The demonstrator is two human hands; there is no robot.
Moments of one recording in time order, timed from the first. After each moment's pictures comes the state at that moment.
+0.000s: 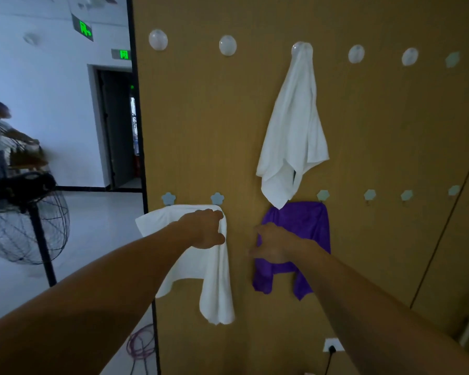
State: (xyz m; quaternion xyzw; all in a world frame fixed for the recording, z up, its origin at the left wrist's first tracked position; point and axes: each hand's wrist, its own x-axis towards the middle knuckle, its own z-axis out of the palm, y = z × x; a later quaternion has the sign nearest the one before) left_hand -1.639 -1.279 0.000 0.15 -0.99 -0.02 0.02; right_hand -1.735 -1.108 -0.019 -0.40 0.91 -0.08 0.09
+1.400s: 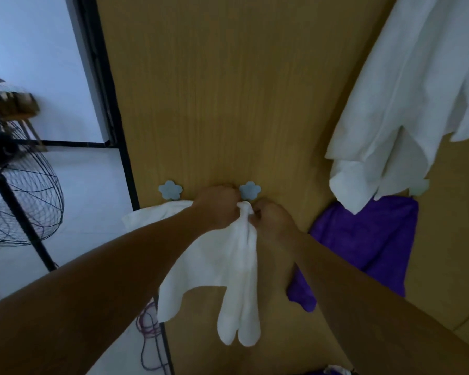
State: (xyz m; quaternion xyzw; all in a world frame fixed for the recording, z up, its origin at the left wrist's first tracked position) left_hand -1.833 -1.466 -0.079 0.08 -0.99 -0.01 0.13; right_hand -1.910 -1.328 -0.114 -0.34 0.89 -0.30 0.02
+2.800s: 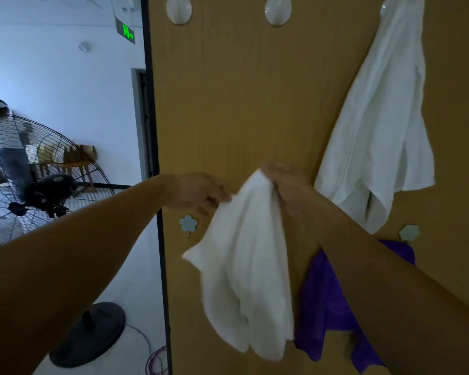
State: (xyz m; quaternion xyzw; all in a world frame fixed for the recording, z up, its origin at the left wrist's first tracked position) left_hand -1.734 -1.446 0.075 0.13 -0.87 -0.49 -0.01; right_hand -1.860 -1.278 0.063 -0.35 0.67 -0.63 0.17
